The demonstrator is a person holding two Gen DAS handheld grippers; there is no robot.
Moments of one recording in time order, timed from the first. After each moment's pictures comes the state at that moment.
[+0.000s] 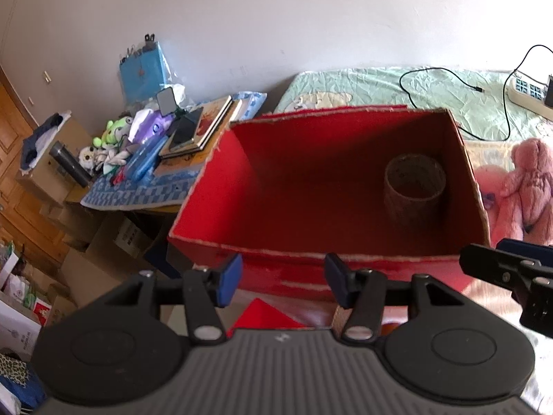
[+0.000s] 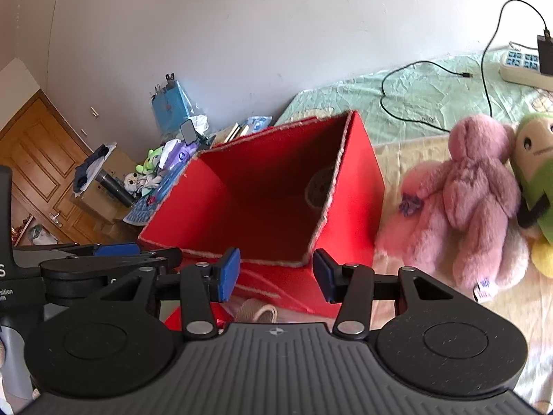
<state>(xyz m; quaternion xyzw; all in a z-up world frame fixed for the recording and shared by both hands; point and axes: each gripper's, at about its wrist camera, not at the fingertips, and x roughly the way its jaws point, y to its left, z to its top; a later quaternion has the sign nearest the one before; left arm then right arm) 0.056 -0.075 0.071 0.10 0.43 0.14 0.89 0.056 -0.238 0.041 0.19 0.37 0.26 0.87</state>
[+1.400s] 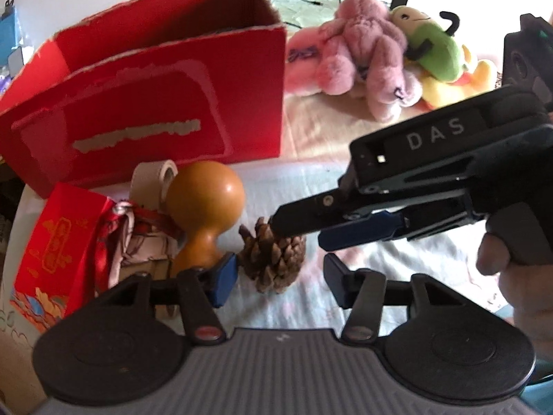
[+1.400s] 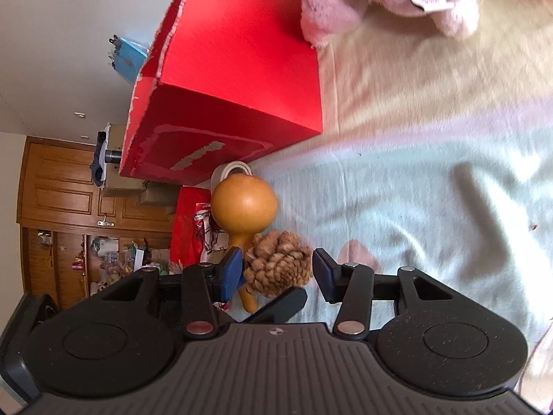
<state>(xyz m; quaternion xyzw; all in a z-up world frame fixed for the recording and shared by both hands) -0.018 -0.128 -0.037 0.05 0.50 -0.12 0.86 0.038 -0.286 -0.060 0.35 0.57 0.28 0.69</state>
